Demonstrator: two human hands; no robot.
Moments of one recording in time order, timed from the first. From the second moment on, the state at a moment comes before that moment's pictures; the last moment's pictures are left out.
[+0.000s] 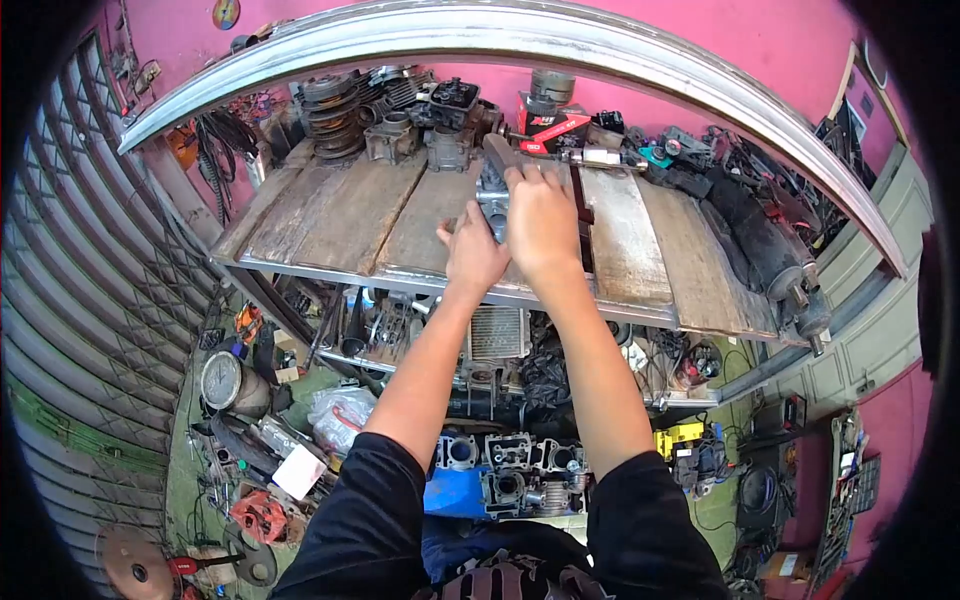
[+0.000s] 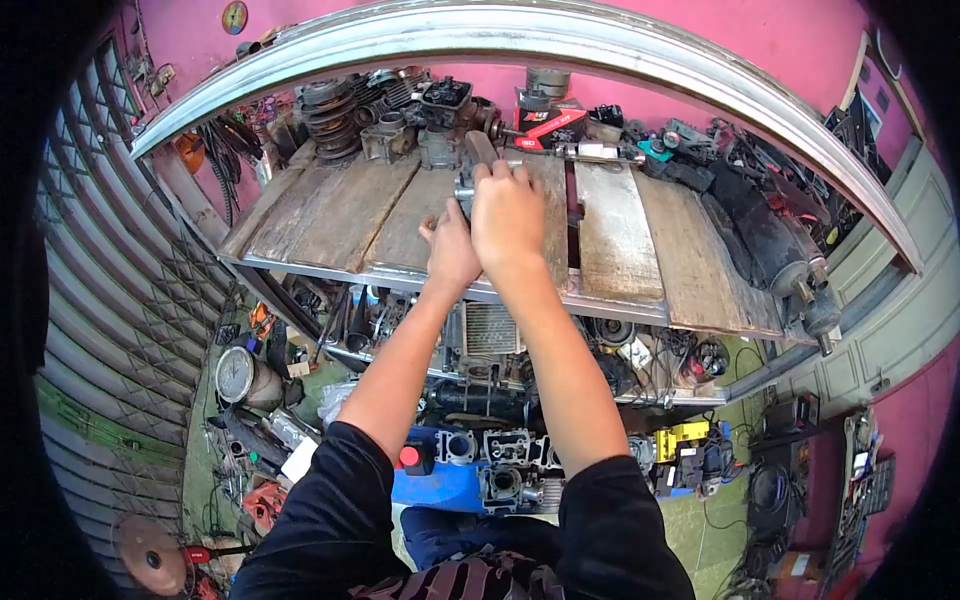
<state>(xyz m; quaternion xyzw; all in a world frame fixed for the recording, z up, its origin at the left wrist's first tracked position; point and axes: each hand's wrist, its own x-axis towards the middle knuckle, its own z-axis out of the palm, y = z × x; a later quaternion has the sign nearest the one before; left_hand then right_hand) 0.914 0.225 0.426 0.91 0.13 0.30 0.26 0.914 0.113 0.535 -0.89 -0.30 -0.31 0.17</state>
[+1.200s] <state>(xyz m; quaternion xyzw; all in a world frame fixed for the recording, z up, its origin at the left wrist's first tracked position) 0.916 0.227 0.425 0.92 0.12 0.28 0.26 0.919 0.133 0.541 -0.91 -0.25 -0.30 0.13</state>
